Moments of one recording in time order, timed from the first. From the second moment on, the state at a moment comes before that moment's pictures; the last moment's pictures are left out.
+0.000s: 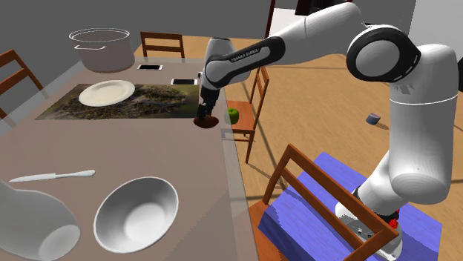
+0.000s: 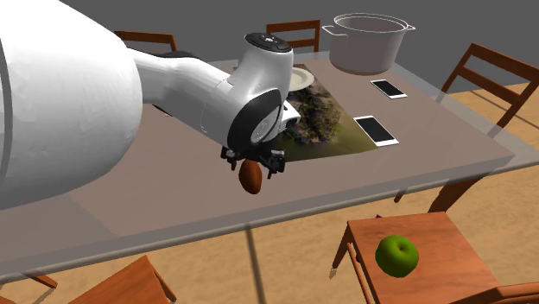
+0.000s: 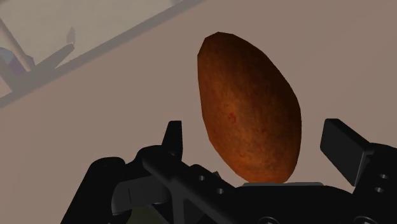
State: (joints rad) arm 0.14 0.51 0.14 -1.64 0.15 2.23 -0.35
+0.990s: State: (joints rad) arm 0.15 0.52 0.14 -1.64 0.15 2.24 -0.35
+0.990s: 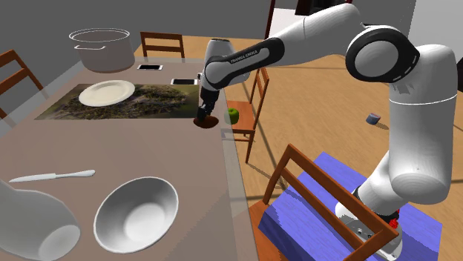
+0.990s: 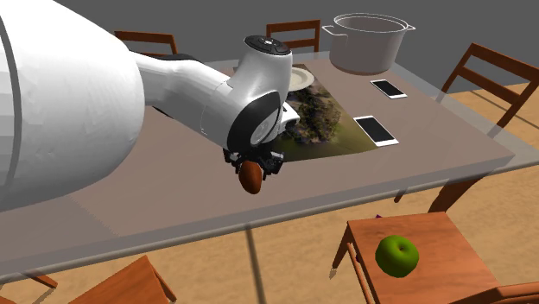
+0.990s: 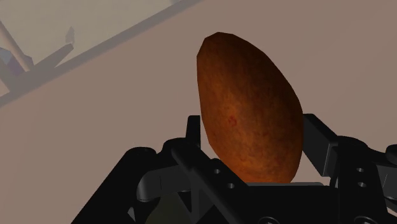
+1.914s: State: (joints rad) arm 0.14 0.46 0.14 -1.59 0.15 2.12 -0.33
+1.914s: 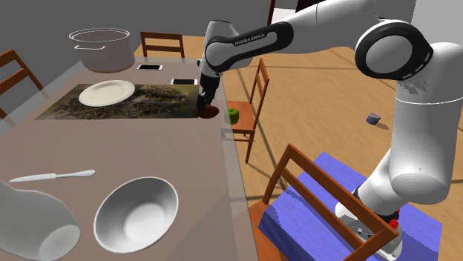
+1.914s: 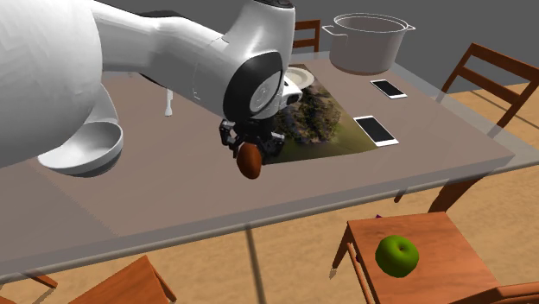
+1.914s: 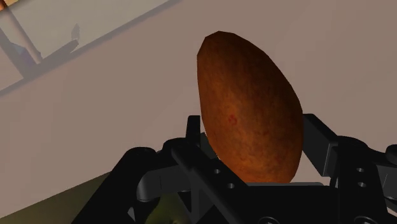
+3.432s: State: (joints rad) arm 0.20 0.36 0.17 -1.49 0.13 1.94 -0.22
